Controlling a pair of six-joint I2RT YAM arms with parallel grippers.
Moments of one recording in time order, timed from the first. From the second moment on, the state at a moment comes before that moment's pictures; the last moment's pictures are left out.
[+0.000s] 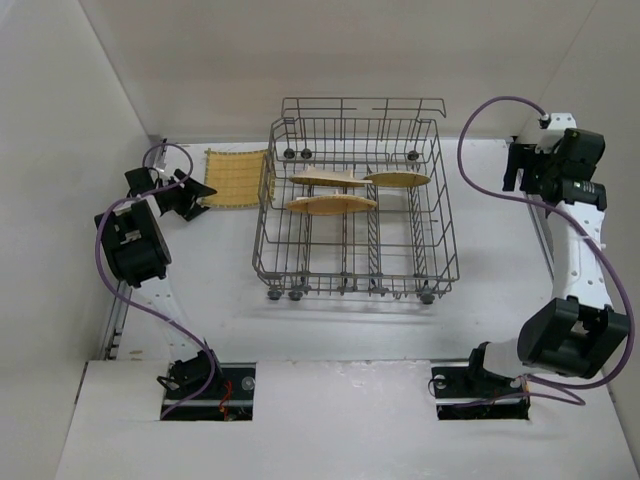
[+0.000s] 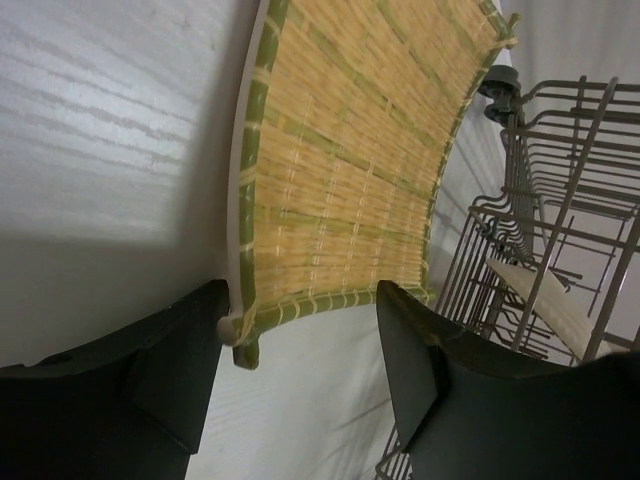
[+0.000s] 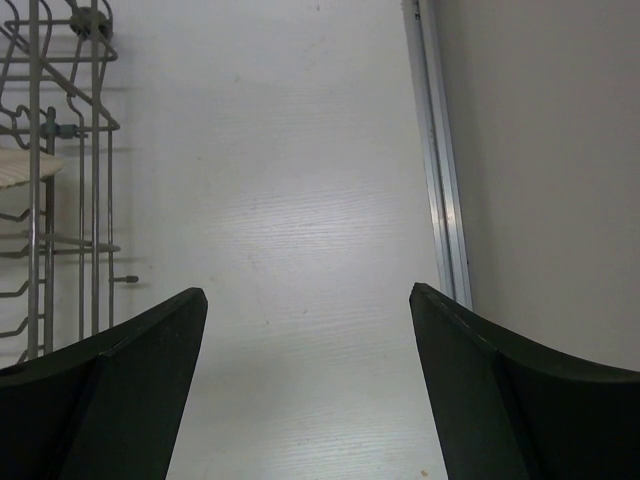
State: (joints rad) left arm 0.39 2.16 1.40 -0.09 0.78 -0.62; right arm -0.30 1.37 1.37 -0.55 -0.12 -0.18
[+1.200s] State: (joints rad) left arm 0.40 2.22 1.46 -0.05 0.79 -0.71; right arm -0.30 1.42 1.50 -0.64 -0.13 -0.13
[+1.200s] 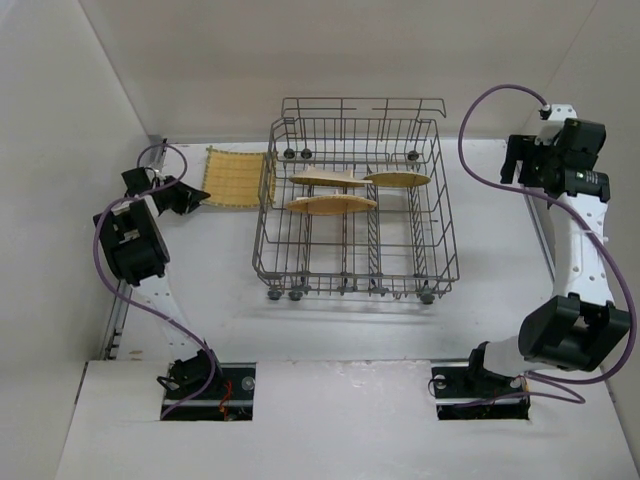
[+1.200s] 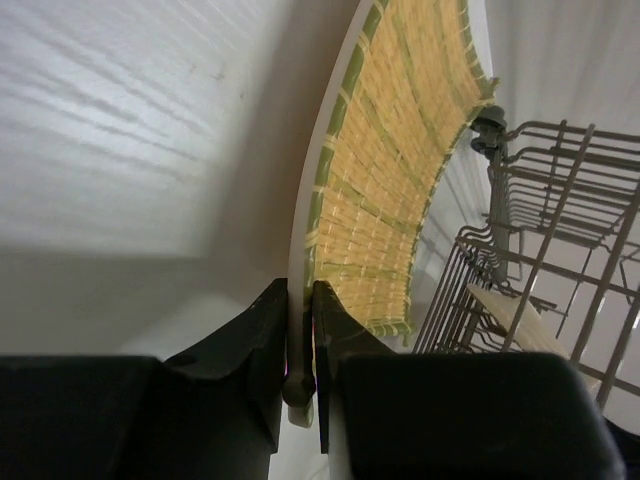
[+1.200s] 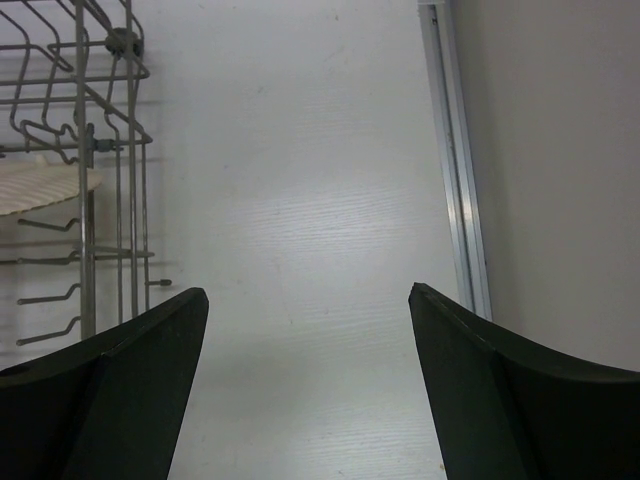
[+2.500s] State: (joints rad) left arm 0.50 1.67 1.52 -0.22 0.66 -0.67; right arm -0.09 1.42 1.50 -0.56 -0.25 -0.13
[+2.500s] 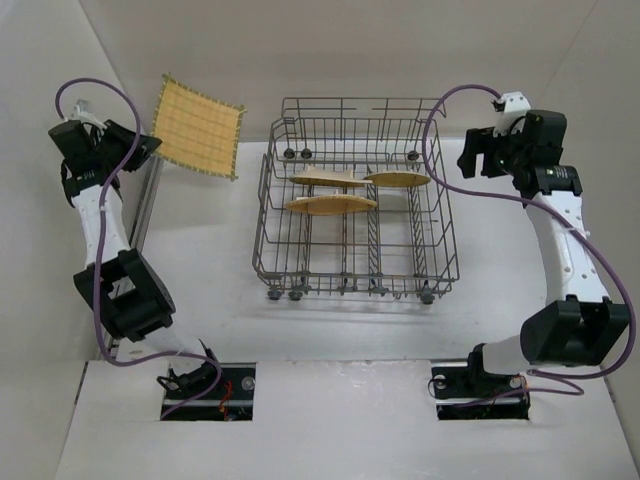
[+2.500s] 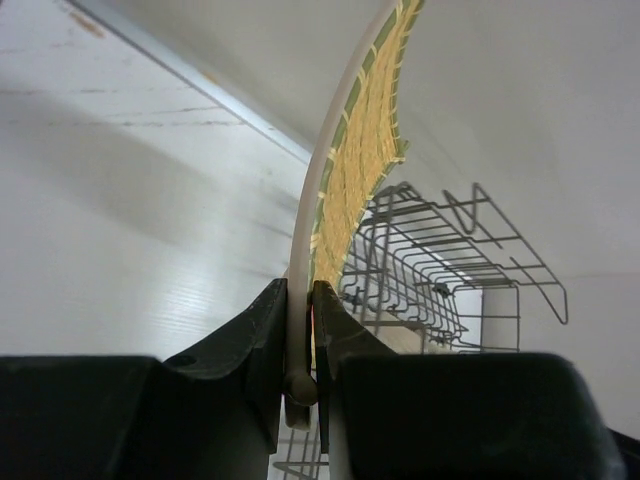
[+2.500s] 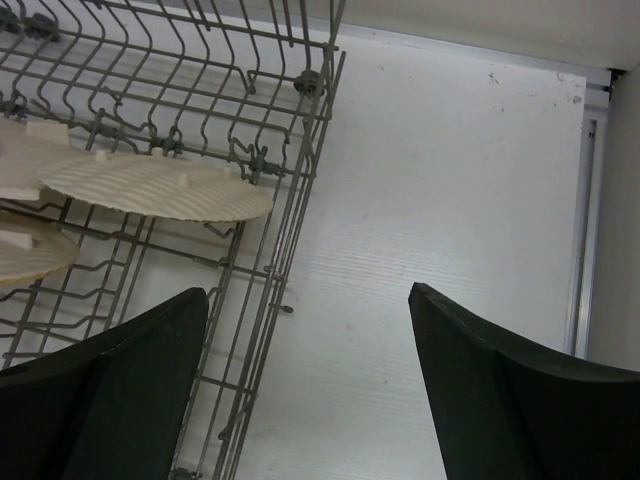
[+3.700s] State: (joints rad) left arm 0.11 1.56 1.67 -0.48 0.79 -0.57; right arm 0.02 1.30 1.49 -0.54 -0.37 -0.19
